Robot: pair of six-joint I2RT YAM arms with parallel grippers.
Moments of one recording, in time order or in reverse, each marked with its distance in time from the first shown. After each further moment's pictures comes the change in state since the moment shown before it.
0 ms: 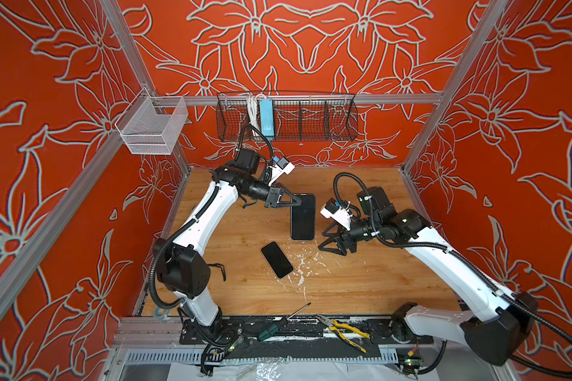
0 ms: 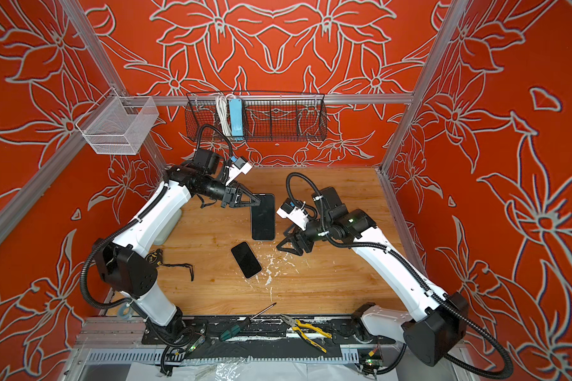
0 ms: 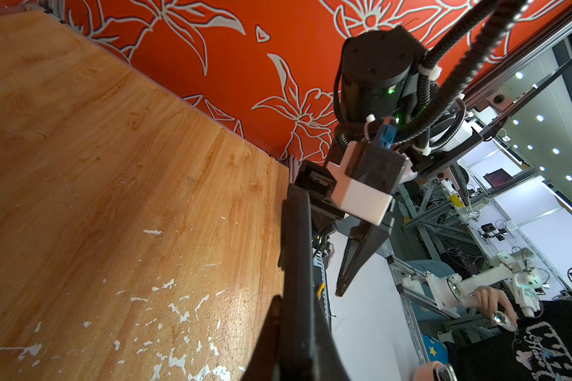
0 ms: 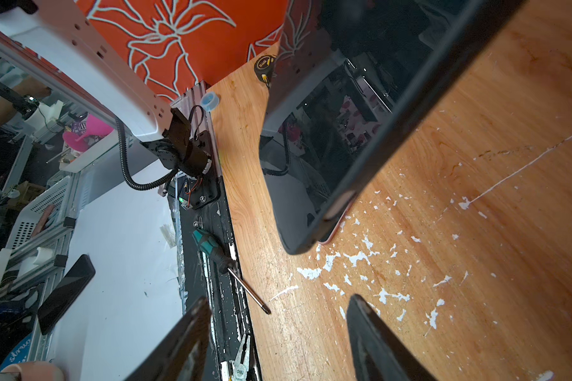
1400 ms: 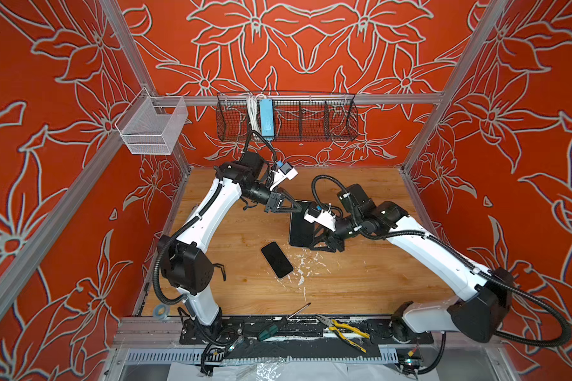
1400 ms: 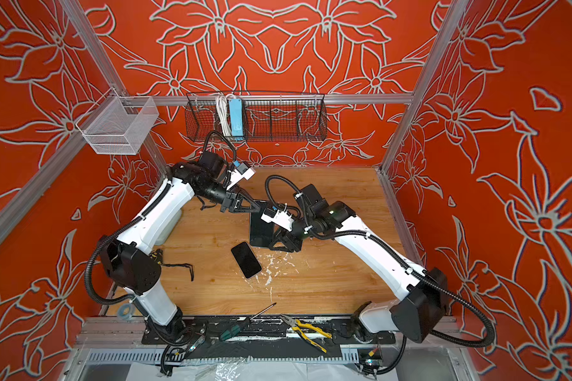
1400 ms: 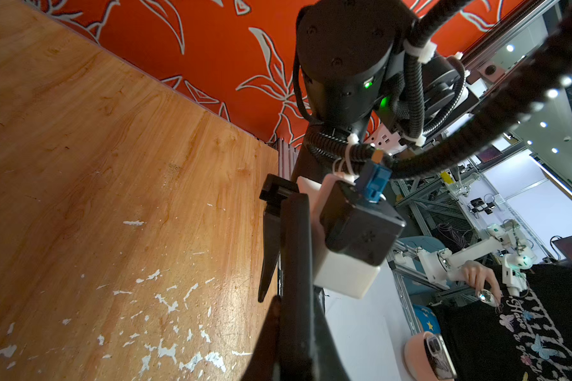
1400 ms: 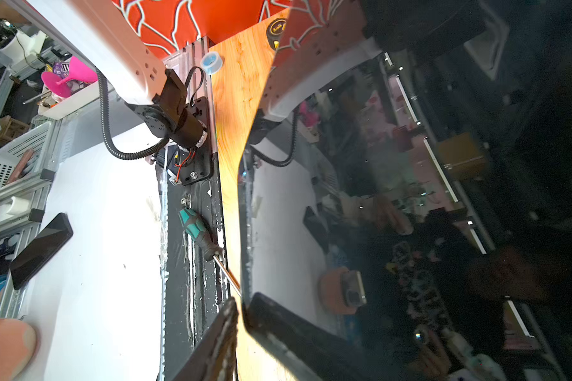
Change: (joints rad) left arm -0.025 0.023 0.056 -0.222 -0.006 0.214; right arm 0.103 0.159 0.105 -0.050 0.063 -0.134
